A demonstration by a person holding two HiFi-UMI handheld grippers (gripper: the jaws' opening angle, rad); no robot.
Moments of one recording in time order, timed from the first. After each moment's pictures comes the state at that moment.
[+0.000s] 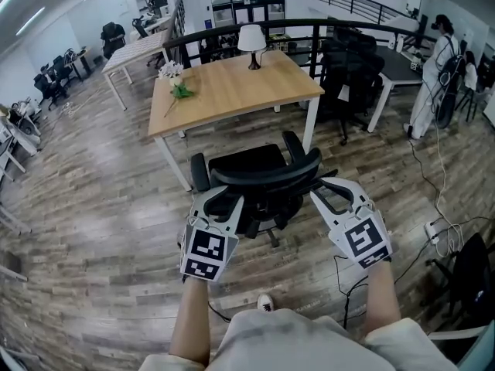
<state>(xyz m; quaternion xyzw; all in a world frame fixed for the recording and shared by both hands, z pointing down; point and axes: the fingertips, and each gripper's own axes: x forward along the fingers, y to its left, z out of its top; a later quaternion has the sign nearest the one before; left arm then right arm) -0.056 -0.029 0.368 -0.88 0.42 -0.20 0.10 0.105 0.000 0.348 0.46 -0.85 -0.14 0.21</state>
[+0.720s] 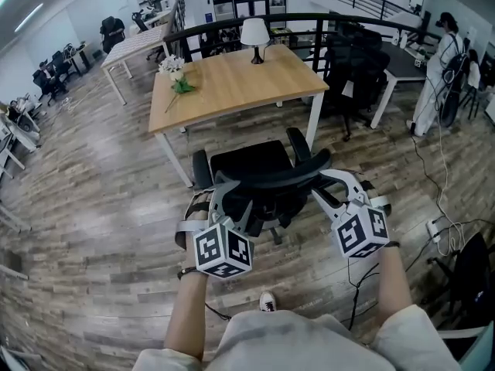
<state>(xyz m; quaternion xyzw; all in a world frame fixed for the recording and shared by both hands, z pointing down) -0.047 -0.052 0.397 -0.81 0.34 -0.39 0.29 0.094 -0.042 0.384 0.39 -0.79 -0.28 0.38</state>
